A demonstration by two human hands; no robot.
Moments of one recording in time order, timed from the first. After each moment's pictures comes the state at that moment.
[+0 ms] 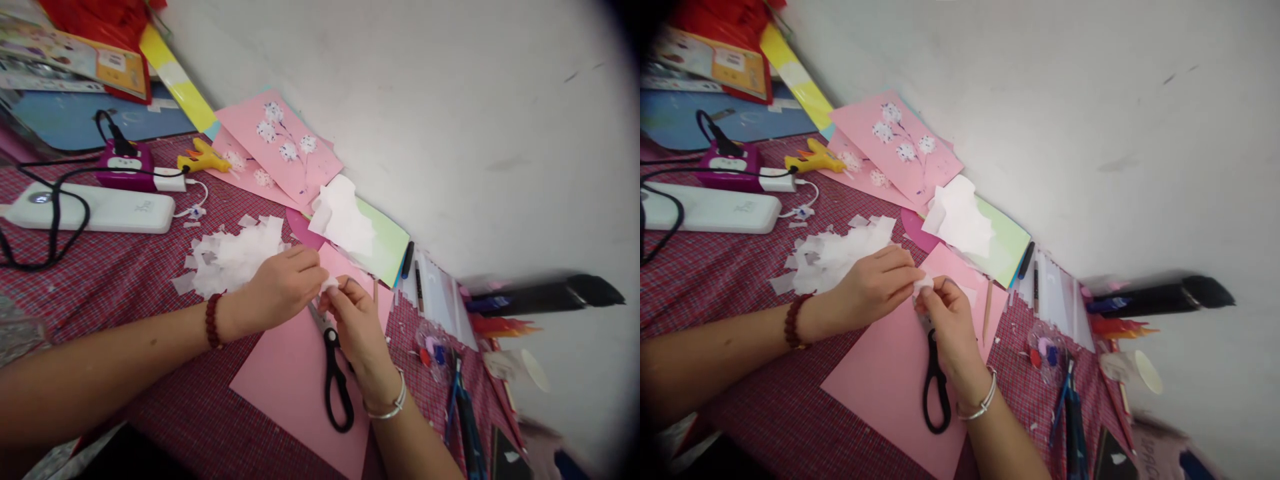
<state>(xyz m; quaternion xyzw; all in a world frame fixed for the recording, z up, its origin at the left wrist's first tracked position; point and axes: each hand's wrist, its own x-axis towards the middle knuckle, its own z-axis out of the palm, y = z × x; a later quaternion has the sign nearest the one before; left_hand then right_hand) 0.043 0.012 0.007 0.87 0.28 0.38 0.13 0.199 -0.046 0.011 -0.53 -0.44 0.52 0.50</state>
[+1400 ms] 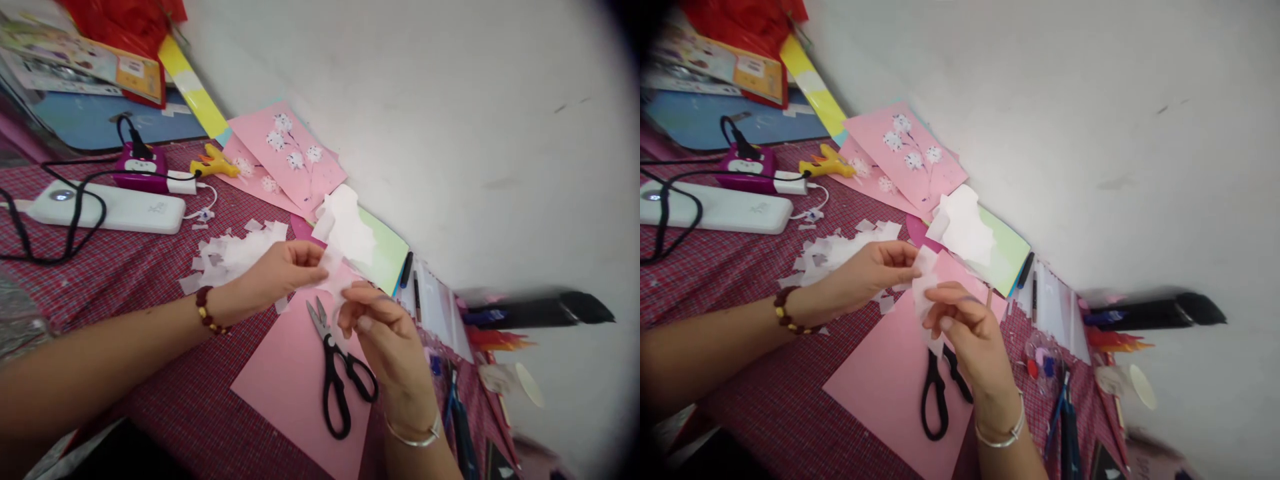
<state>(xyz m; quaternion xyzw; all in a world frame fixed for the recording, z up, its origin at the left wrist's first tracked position) 0.042 0.020 0.027 0.46 0.27 0.44 0.72 0.218 -0.063 0.052 -0.42 -0.54 0.53 0.51</state>
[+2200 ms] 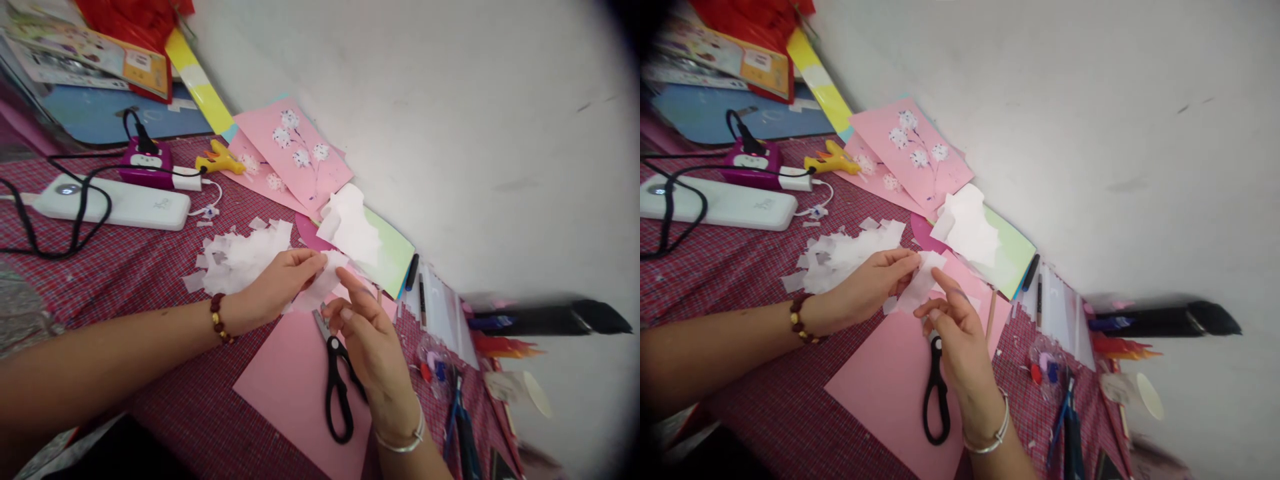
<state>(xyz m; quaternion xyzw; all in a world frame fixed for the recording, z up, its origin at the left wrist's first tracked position) 0.049 0.012 0.011 0.45 0.32 0.44 0.71 0.199 -0.060 0.035 -0.51 -0.42 0.57 0.49</state>
